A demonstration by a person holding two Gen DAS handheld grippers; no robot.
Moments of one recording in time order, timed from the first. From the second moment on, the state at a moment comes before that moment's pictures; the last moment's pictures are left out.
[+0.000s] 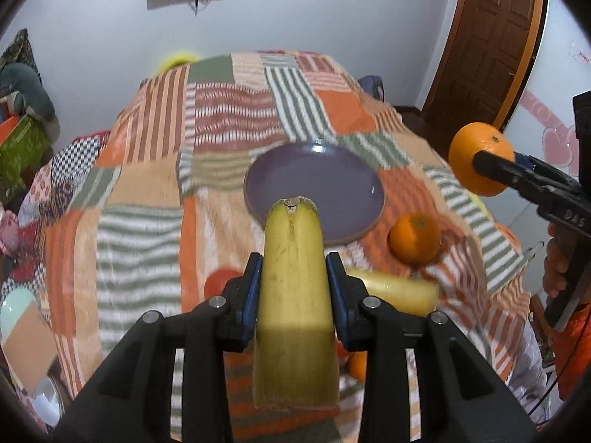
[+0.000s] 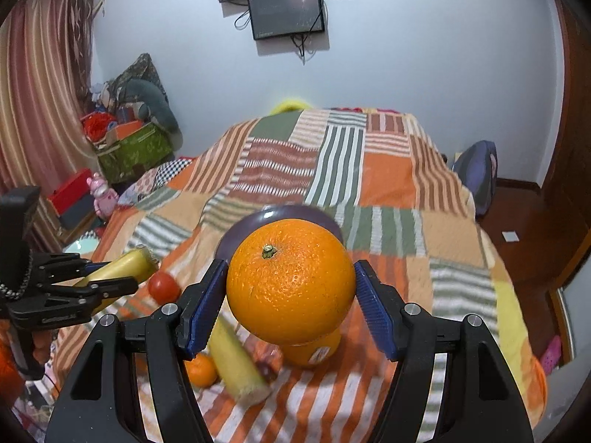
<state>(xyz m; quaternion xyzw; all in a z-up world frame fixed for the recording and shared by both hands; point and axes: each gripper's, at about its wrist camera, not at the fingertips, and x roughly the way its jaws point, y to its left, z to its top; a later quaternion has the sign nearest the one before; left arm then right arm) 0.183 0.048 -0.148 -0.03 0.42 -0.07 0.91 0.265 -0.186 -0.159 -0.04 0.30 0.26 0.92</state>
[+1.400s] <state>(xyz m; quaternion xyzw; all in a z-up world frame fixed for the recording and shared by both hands) 0.374 0.039 -0.201 0.00 0.45 -0.04 0.89 0.416 -0.117 -0.248 -0.13 0.42 0.30 0.84</state>
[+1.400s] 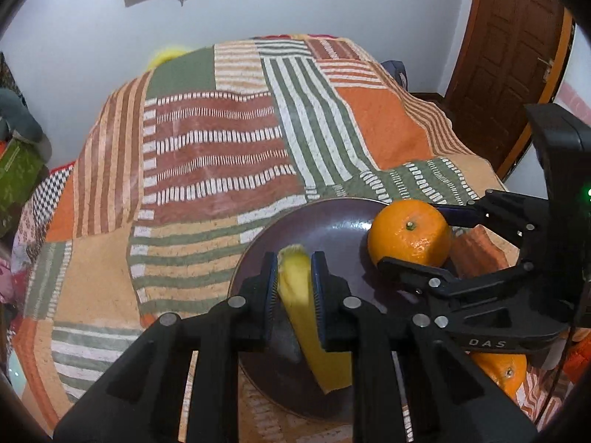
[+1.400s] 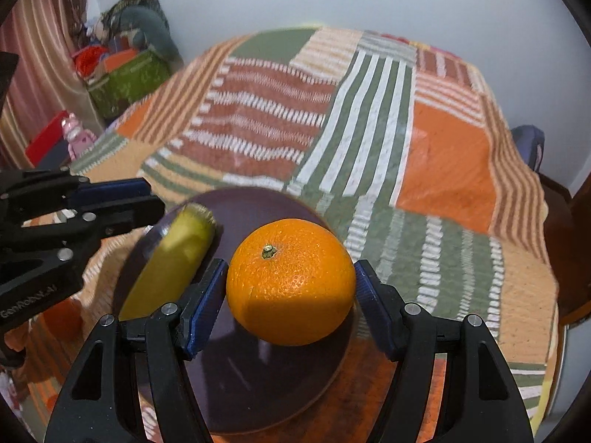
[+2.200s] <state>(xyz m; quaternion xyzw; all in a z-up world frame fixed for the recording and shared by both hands) 0.285 0.068 -0.146 -0.01 0.41 0.00 0.91 0.351 -0.153 -0.177 -0.13 0.35 0.27 0.89</state>
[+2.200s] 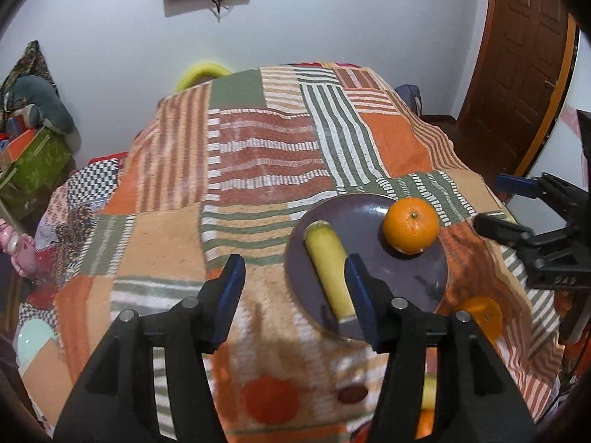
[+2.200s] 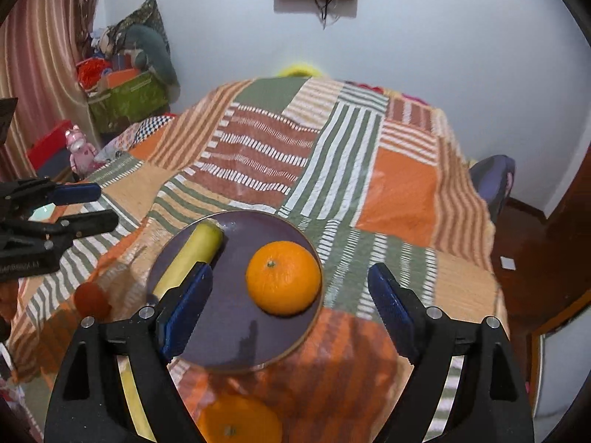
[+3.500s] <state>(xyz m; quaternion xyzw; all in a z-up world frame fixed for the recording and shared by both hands) 0.224 0.096 -0.259 -0.06 0.52 0.00 0.85 0.287 -0.175 -0.271 -0.07 0.46 0.22 0.86</state>
